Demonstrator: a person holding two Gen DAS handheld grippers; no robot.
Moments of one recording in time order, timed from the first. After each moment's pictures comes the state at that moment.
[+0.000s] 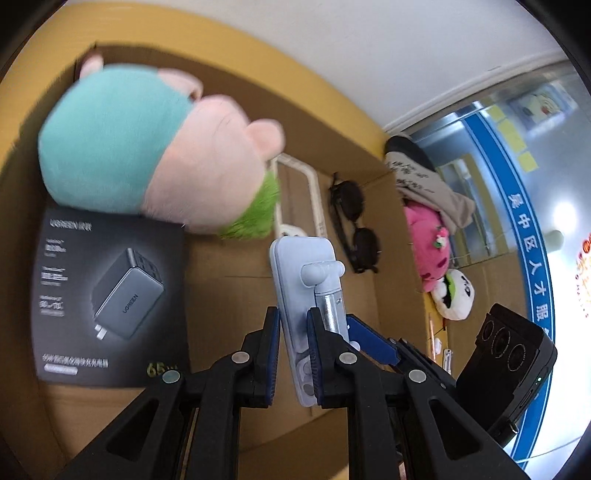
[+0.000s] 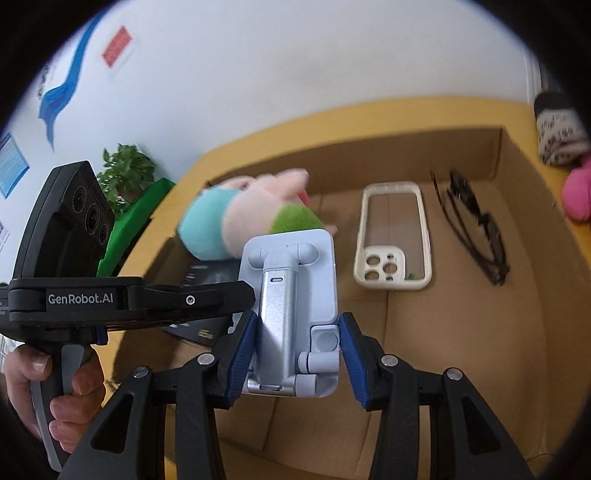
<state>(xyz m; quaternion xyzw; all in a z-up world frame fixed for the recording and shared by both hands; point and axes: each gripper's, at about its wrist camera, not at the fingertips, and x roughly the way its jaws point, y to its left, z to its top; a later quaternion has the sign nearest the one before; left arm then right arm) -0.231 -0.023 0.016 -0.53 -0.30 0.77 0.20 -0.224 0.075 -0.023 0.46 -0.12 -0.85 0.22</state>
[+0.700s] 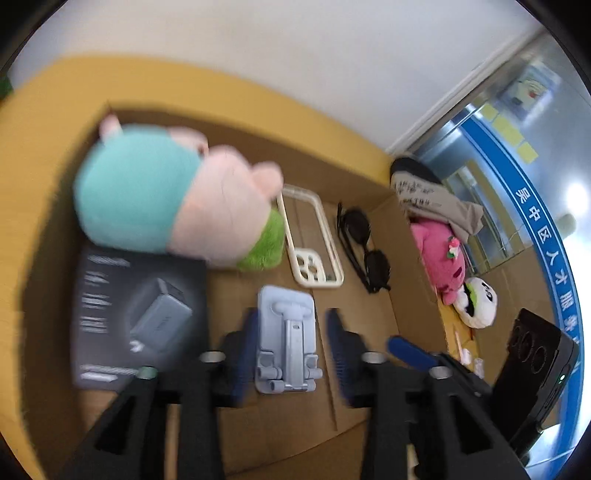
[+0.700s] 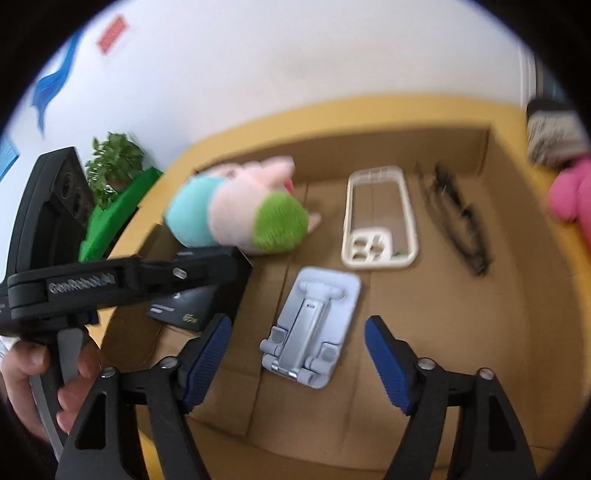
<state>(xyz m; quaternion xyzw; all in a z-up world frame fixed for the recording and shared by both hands) -0.186 -0.024 0.063 -0.45 -0.22 0.85 0.15 -0.178 0.098 0.013 0.42 -0.07 -0.88 0.20</state>
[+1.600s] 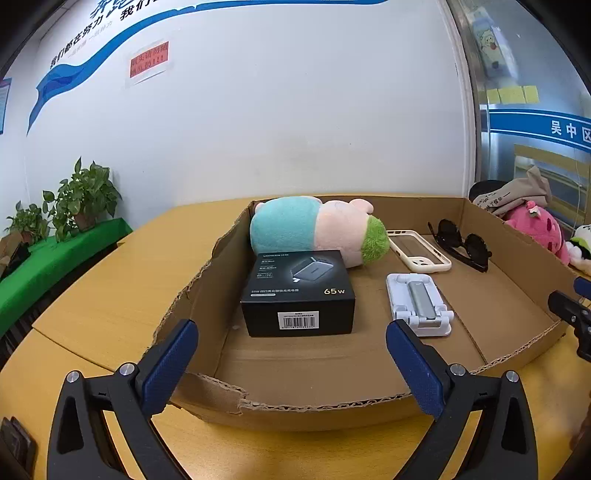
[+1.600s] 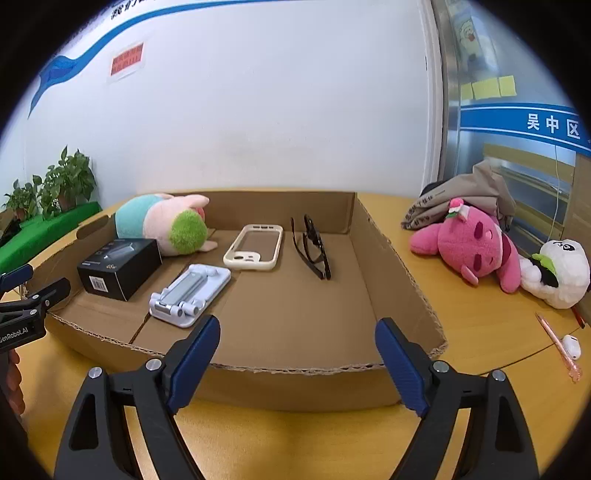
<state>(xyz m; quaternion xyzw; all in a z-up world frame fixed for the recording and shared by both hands) -0.031 -0.014 0.013 -0.23 0.01 0.97 -0.07 -0.073 0.157 -0.035 0.24 0.02 -0.97 0.05</state>
